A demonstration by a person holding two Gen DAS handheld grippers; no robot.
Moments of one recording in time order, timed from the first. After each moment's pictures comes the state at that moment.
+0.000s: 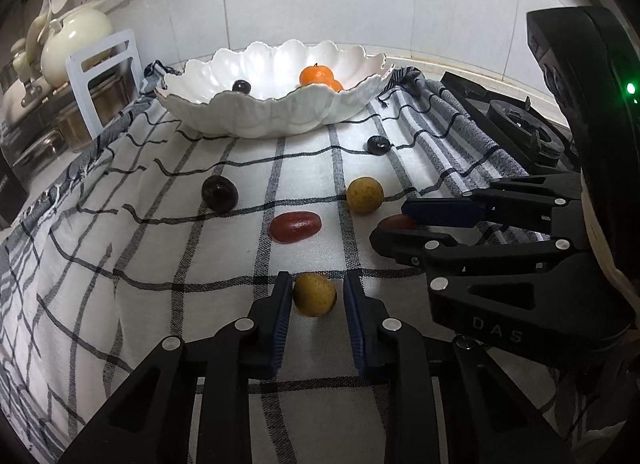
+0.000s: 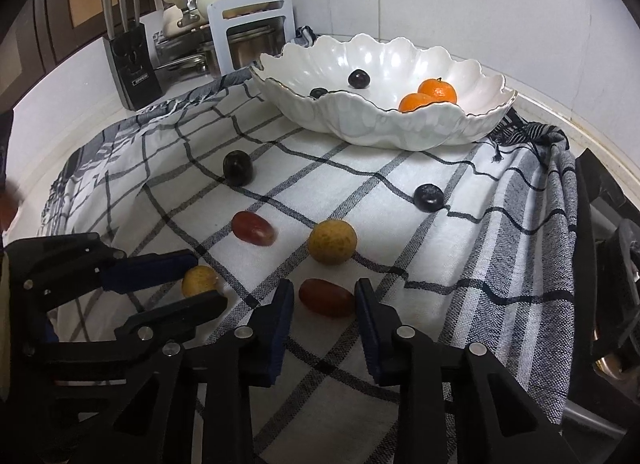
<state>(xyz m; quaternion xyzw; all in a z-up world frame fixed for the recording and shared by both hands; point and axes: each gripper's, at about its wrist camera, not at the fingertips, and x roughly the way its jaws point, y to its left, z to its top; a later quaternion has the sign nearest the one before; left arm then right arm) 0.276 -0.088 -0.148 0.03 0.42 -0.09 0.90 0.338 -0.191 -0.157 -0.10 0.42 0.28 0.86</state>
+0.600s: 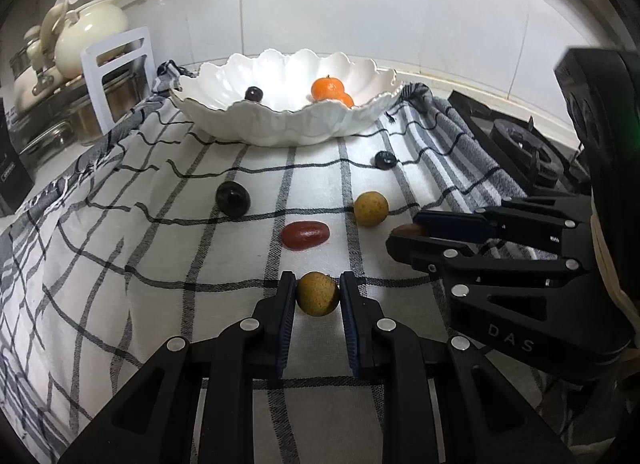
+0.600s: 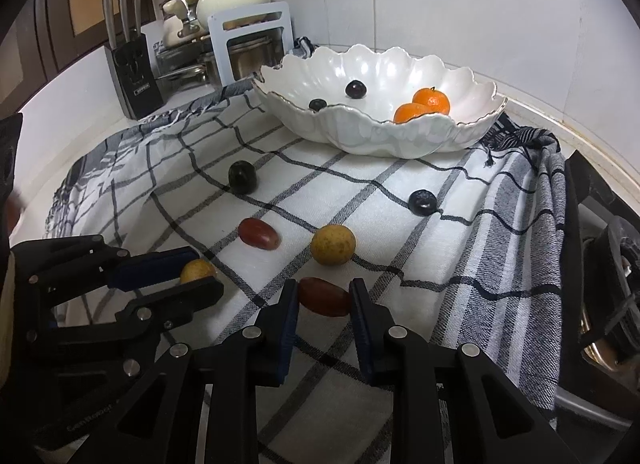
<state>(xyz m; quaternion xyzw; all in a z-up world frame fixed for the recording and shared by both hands) 0.270 -0.081 -0.136 0.00 0.40 -0.08 0.91 0.327 -0.196 -0.147 -0.09 0.41 0.27 0.87</state>
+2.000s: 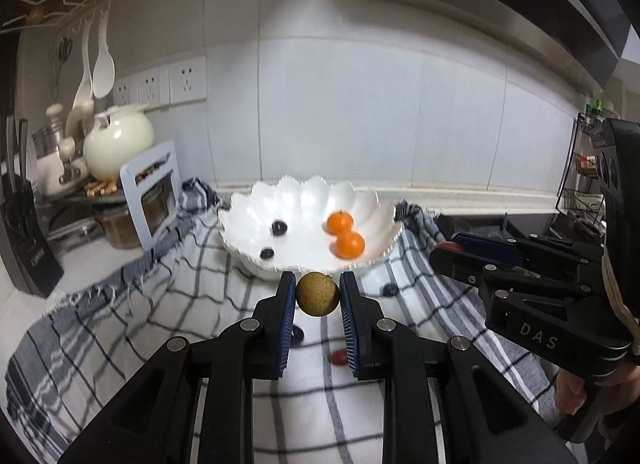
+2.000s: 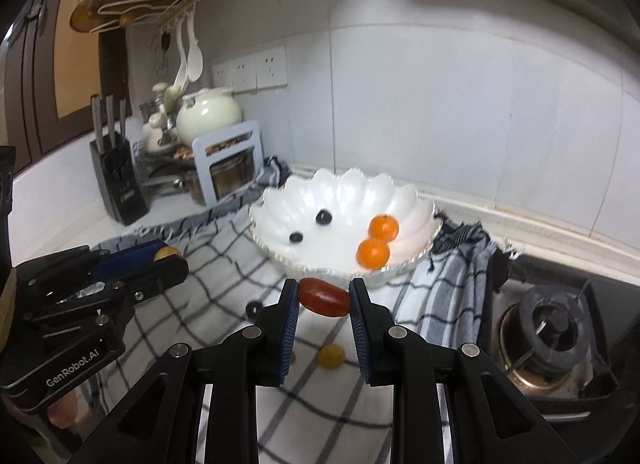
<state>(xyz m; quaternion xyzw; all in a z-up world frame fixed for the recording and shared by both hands) 0.261 -0.029 -0.024 0.01 0.25 -0.10 0.96 0.297 -0.185 -0.037 -0.04 0.27 0.19 0.94</state>
